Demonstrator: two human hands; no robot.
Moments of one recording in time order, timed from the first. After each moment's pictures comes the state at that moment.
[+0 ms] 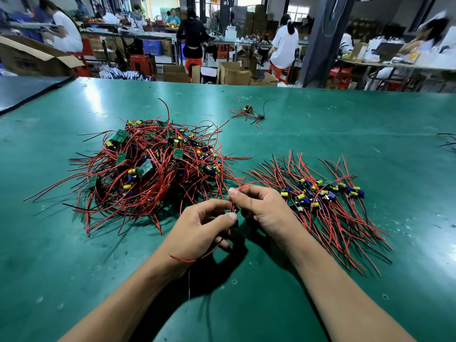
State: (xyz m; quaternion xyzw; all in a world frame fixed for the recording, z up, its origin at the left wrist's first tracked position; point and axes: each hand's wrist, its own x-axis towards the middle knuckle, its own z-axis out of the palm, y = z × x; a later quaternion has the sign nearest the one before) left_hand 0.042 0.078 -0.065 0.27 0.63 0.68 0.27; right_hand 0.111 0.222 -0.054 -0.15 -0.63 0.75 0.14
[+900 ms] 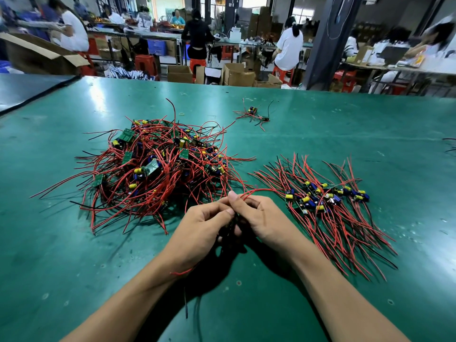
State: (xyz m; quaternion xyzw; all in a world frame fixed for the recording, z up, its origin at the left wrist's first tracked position) left_hand 0.045 0.077 -0.059 0.27 0.63 0.67 0.28; right_hand 0.111 0.211 -0.059 -0.11 -0.70 0.70 0.09
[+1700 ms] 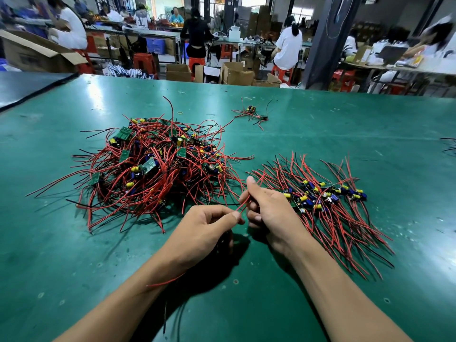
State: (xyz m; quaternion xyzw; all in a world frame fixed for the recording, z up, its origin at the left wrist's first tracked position) left_hand 0.047 0.077 -0.062 0.32 0.68 0.61 0.26; right_hand 0.104 0.224 -0.057 -0.23 -0.60 0.75 0.16
